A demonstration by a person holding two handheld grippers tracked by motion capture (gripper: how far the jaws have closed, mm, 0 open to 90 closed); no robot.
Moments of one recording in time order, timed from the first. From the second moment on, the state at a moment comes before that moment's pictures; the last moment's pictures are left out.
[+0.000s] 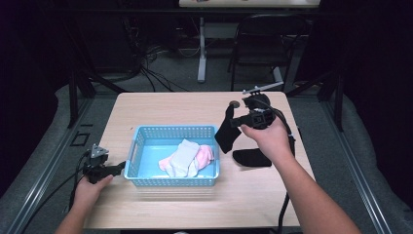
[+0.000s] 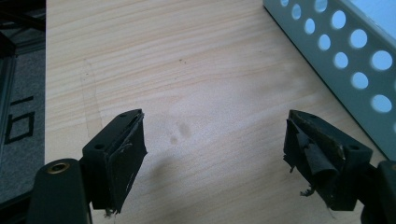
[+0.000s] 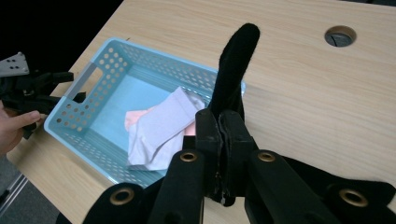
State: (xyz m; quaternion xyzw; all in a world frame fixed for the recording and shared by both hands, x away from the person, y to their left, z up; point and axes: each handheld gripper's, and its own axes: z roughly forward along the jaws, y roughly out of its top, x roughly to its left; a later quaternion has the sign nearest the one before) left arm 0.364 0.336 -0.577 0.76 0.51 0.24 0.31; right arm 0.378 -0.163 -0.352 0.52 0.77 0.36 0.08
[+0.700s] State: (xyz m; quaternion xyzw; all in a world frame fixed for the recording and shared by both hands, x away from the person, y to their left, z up) left arm 0.364 0.335 -0.578 0.77 0.51 0.24 0.31; right arm 0.387 -0.210 -0.420 0.59 0.73 0.35 0.05
